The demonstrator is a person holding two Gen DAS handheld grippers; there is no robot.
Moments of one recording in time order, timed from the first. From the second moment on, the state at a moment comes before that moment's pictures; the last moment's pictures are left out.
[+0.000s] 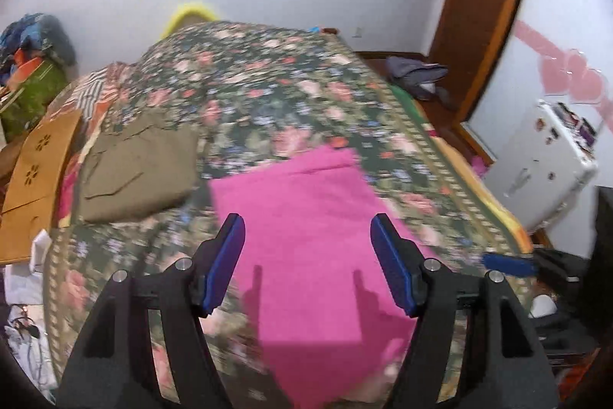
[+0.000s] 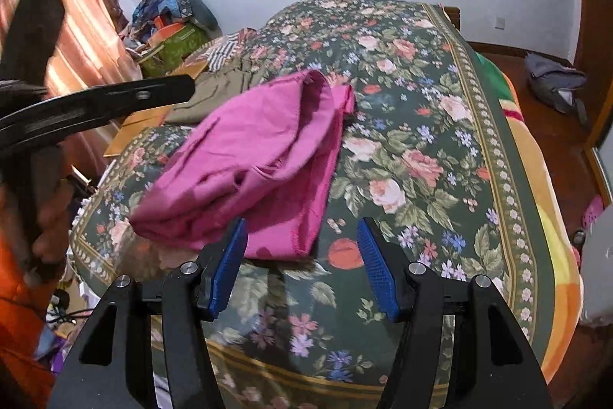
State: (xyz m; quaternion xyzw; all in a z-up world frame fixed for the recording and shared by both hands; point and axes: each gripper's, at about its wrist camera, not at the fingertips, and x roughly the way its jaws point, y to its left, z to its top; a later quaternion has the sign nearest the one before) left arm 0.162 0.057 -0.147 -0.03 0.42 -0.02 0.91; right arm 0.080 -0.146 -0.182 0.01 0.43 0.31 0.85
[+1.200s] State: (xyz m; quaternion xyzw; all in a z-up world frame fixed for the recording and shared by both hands) left arm 0.247 0.118 -0.251 0.00 0.50 -0.06 0.86; right arm 0.174 -0.145 -0.232 -0.08 0.47 0.27 0.84
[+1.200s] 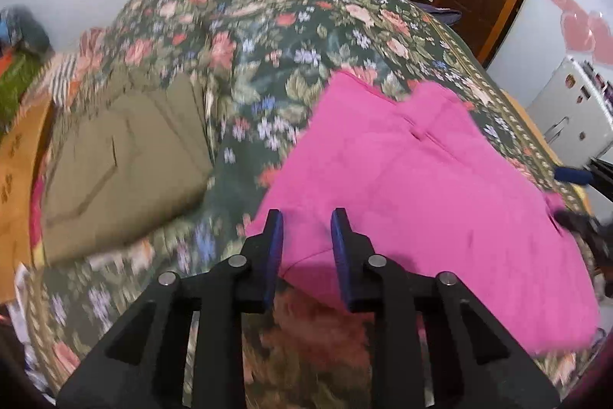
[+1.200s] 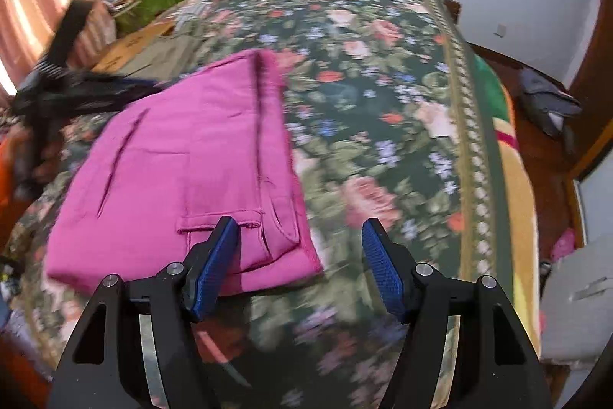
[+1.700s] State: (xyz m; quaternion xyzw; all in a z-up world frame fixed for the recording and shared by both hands) left arm 0.139 0.126 -0.241 -0.11 0.50 -0.02 0.86; right arm 0.165 -0.155 -0.199 -0.05 0.44 0.26 0.86
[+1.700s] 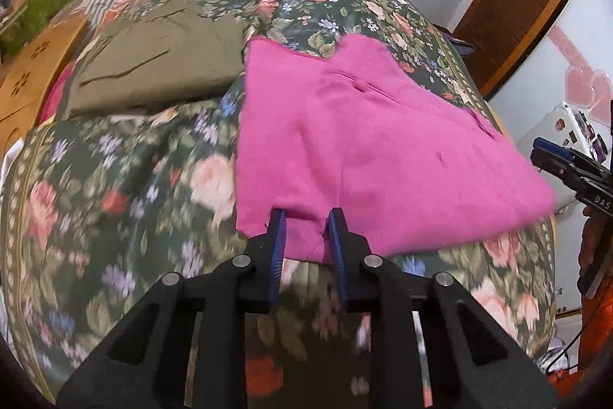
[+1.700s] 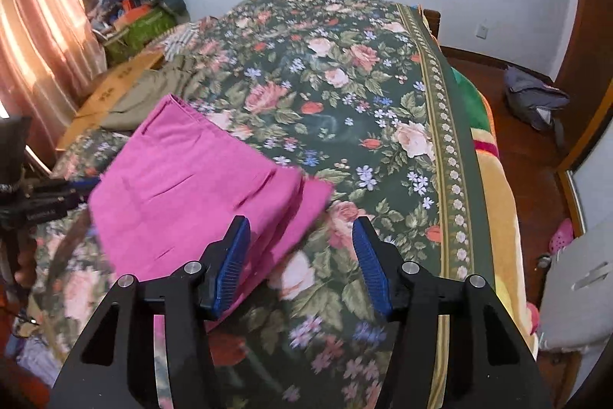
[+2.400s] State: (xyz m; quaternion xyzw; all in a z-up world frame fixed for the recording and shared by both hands) left arm 0.123 0.145 -0.205 -0.17 0.46 0.01 0.87; right arm 0.160 -0.123 -0.215 0.01 0.45 0.31 0.84
